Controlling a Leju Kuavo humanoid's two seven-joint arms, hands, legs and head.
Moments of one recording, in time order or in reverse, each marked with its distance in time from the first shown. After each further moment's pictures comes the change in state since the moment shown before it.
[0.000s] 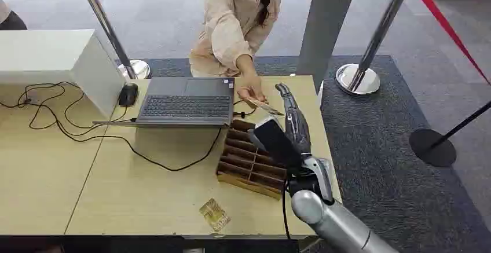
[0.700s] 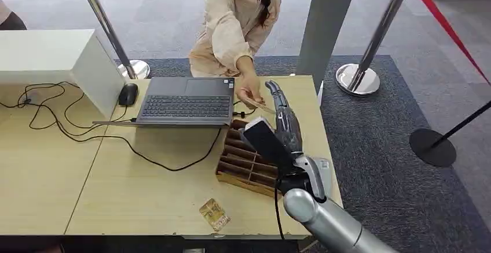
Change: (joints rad) left arm 0.001 0.001 -0.003 0.003 0.003 0.001 -0.012; right arm -0.031 0.033 0.031 0.034 0.000 -0.014 -0.035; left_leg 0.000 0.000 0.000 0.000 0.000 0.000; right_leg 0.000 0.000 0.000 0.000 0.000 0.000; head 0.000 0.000
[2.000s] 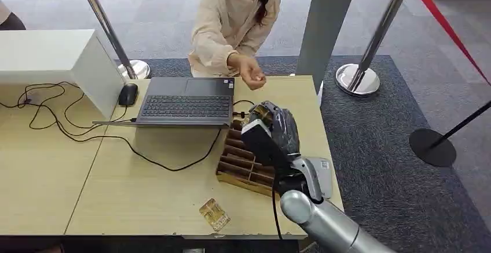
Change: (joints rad) left arm -0.001 0.001 -0.013 0.002 0.010 0.001 -0.005; right arm -0.001 0.008 0.015 0.023 0.011 -0.024 -0.015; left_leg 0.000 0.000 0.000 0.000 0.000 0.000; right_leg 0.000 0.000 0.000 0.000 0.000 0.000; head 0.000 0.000
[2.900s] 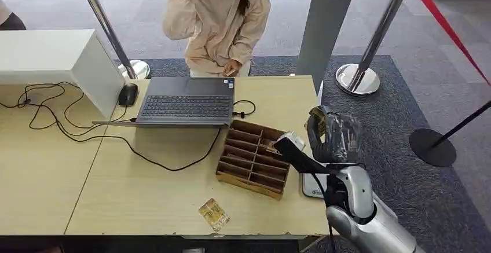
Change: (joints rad) left arm 0.001 0.007 0.000 0.000 0.046 0.000 -0.004; right arm 0.153 -0.285 -0.138 -0.222 0.585 0.100 0.367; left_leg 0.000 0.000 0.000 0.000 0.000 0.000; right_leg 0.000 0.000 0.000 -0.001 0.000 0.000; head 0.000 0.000
